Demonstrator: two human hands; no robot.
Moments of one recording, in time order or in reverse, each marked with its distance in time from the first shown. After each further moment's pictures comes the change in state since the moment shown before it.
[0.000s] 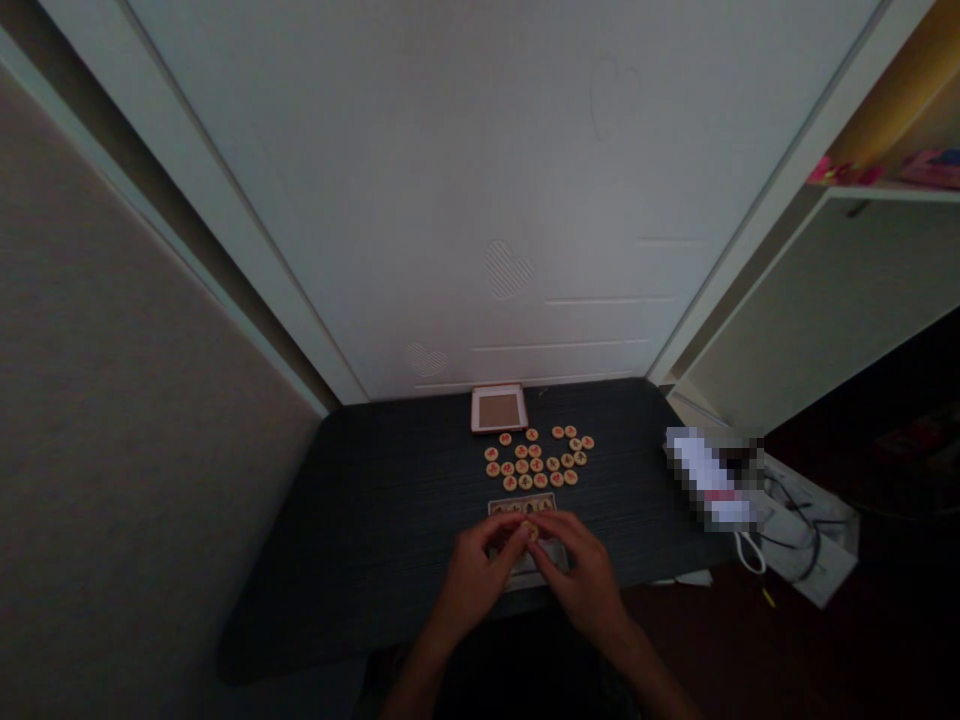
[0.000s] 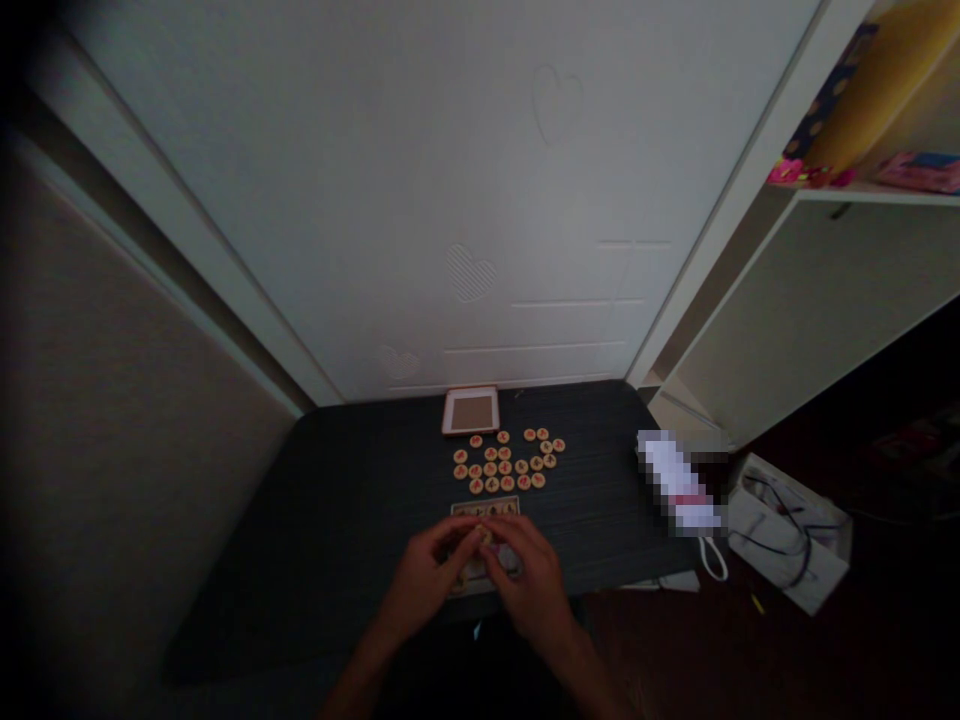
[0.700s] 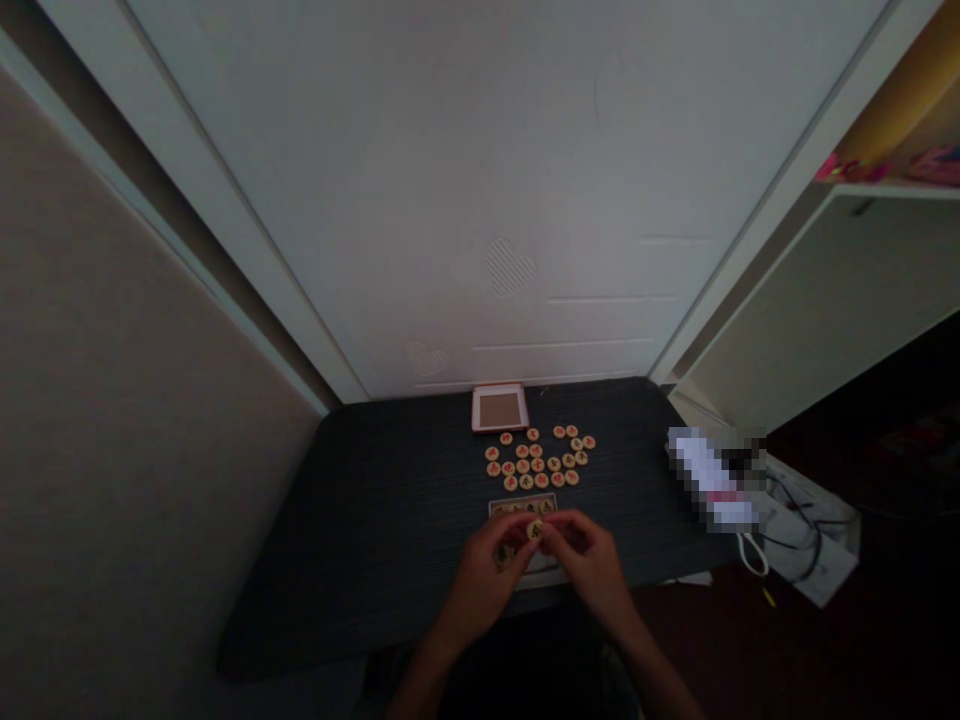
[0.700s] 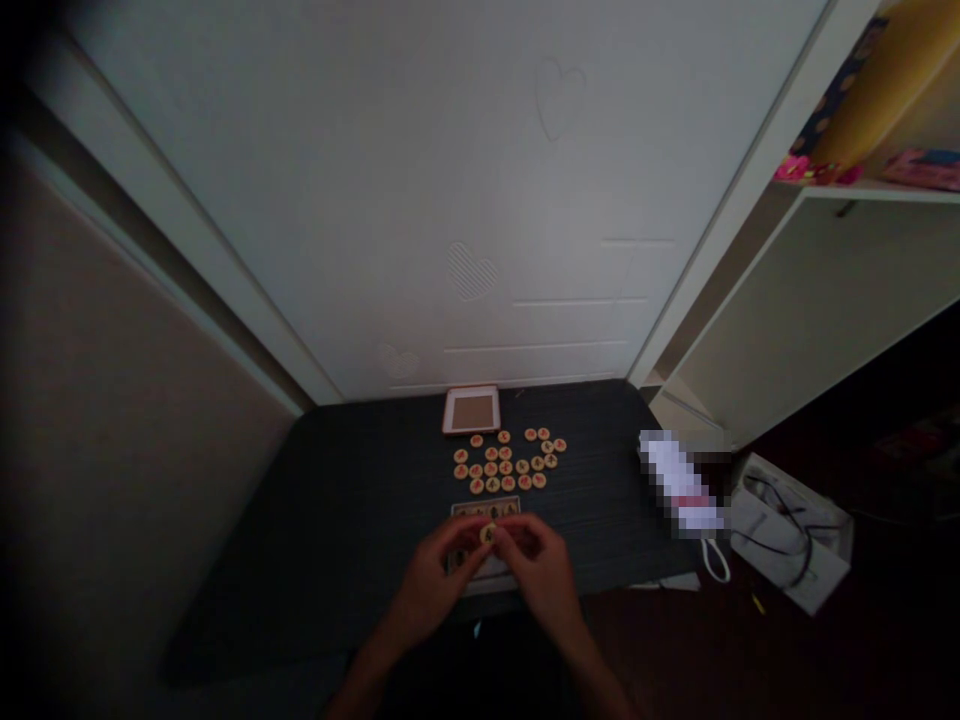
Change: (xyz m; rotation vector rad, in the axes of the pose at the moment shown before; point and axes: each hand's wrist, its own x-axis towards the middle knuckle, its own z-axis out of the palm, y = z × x) left_hand -0.002 0.006 0.004 0.115 -0.020 0.051; right_hand 0.006 0.008 -0.001 0.465 0.043 0.473
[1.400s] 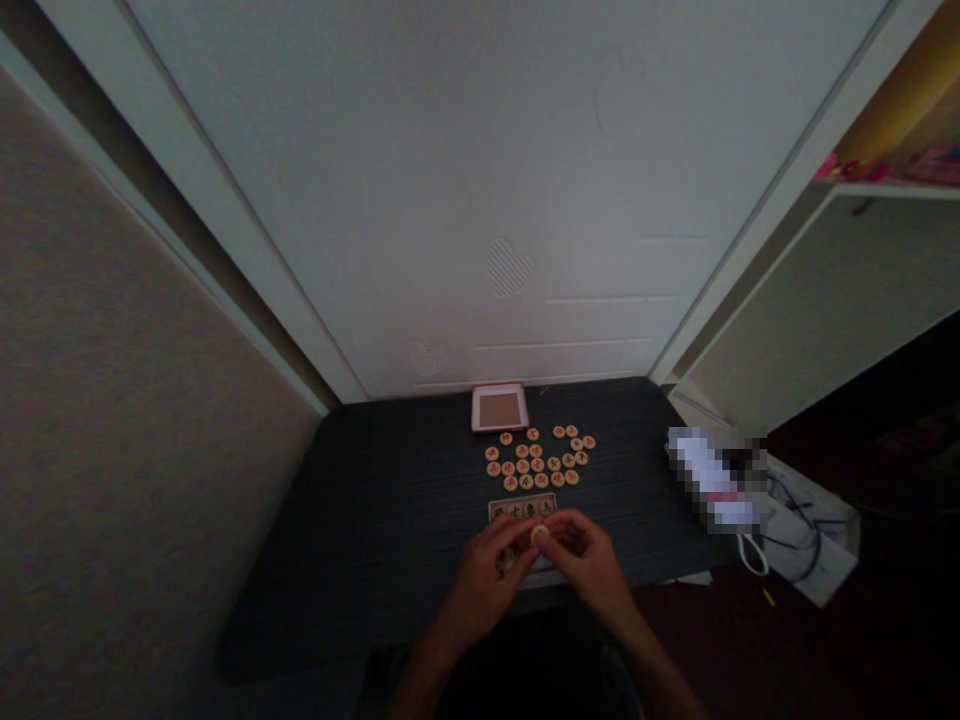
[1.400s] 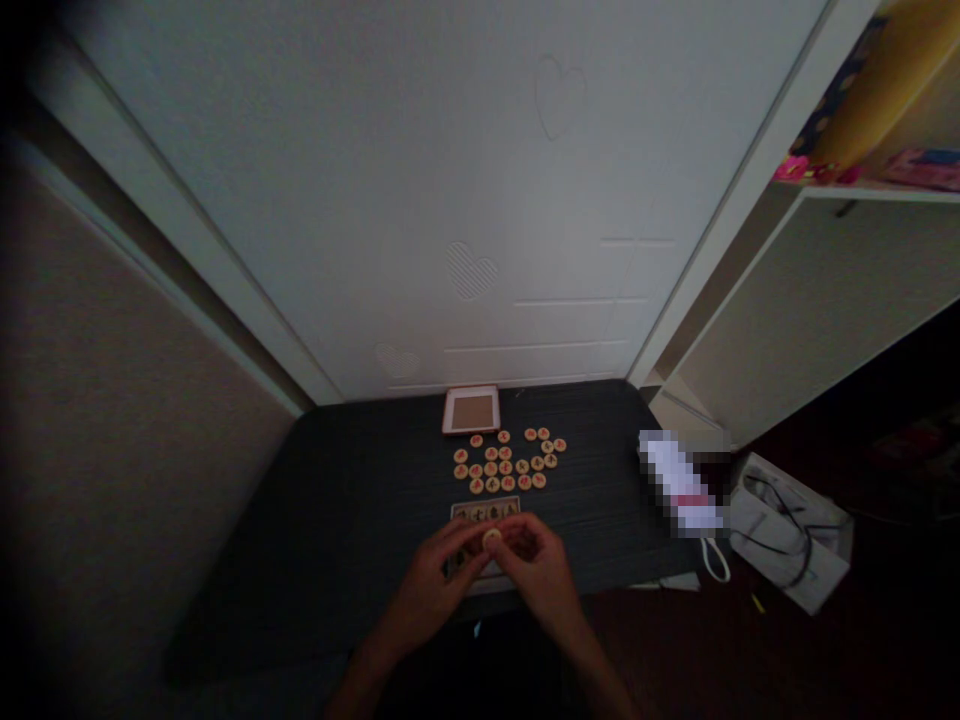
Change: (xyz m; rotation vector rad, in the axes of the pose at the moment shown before) left_hand -0.003 0.009 -0.005 0.096 -0.044 0.118; right_hand 0.000 0.001 0.001 0.080 -0.055 0.022
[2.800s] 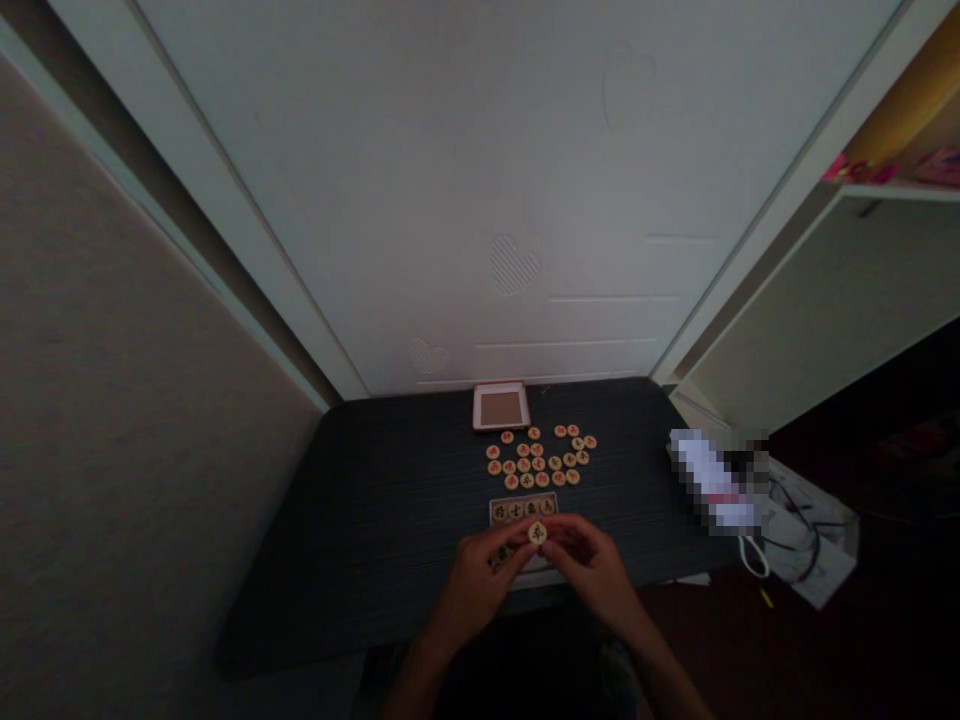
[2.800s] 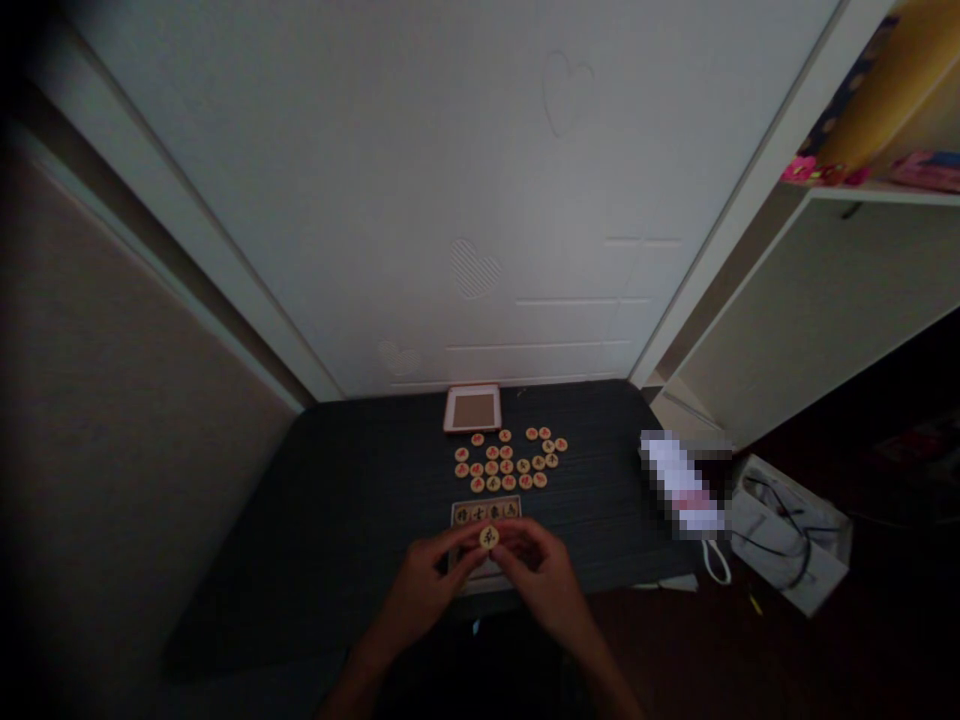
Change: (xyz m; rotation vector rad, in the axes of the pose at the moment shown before) left_hand -0.003 -0.012 -0.003 -0.050 -0.014 -0.076; right_hand -0.005 0.001 -0.012 -0.034 -0.115 -0.032
